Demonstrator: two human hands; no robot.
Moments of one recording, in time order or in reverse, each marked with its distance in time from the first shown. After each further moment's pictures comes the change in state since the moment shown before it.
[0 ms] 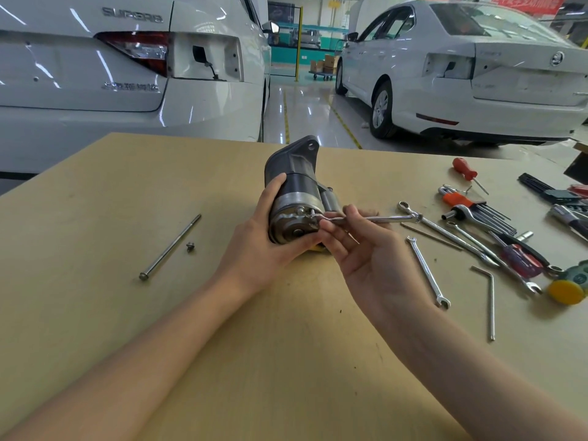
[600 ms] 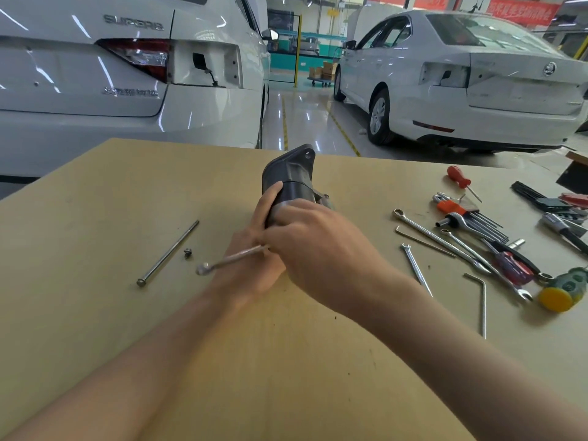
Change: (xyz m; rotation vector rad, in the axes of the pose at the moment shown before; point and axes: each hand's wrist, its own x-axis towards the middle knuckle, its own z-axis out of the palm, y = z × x) left_hand 0.005 -0.017 0.002 0.258 -0.009 0.019; right_hand 0.004 -0.001 0.037 -2.165 -0.721 -1.056
